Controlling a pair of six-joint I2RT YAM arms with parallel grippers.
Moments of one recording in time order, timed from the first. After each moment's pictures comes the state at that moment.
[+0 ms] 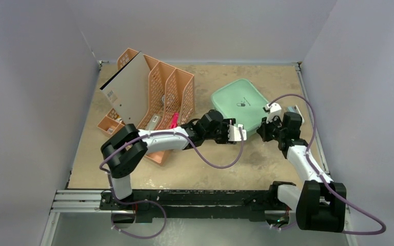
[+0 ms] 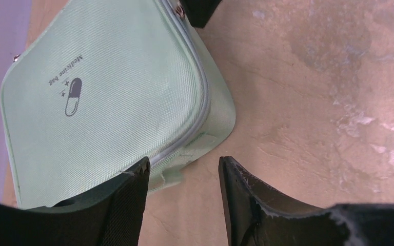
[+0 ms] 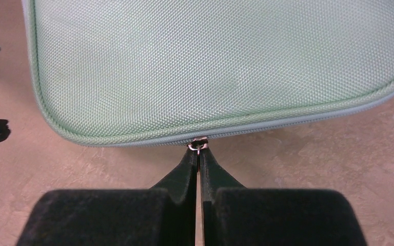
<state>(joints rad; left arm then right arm) -0.99 1.80 1.14 0.17 0.17 0.61 -0.08 1.08 0.49 -0.10 -0.47 -0.22</state>
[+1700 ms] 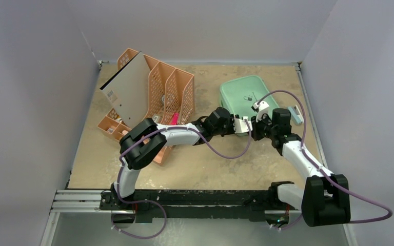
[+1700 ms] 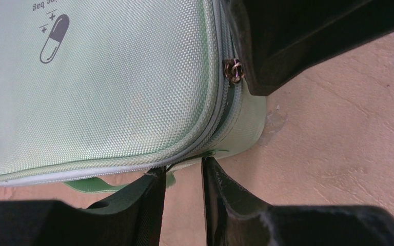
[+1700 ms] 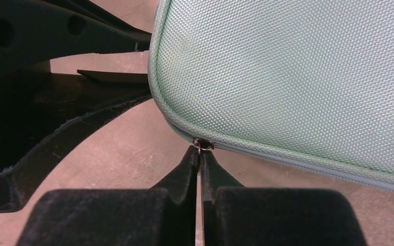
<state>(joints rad) -0.97 2.03 1.29 0.26 0.06 0.59 0.08 1.13 0.55 -0.11 -0.52 -0.19</state>
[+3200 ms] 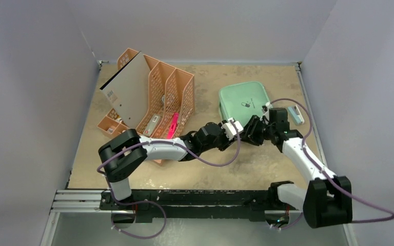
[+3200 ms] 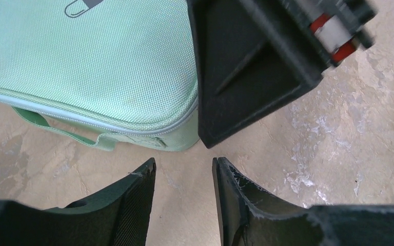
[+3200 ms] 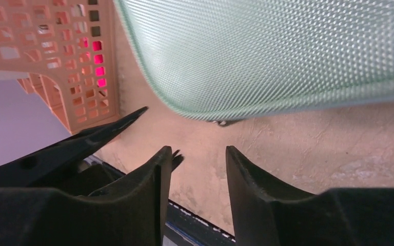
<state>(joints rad) -1.07 1.78 0.98 0.43 -0.08 0.11 0.12 1.17 0.62 -0.36 -0.52 0.66</state>
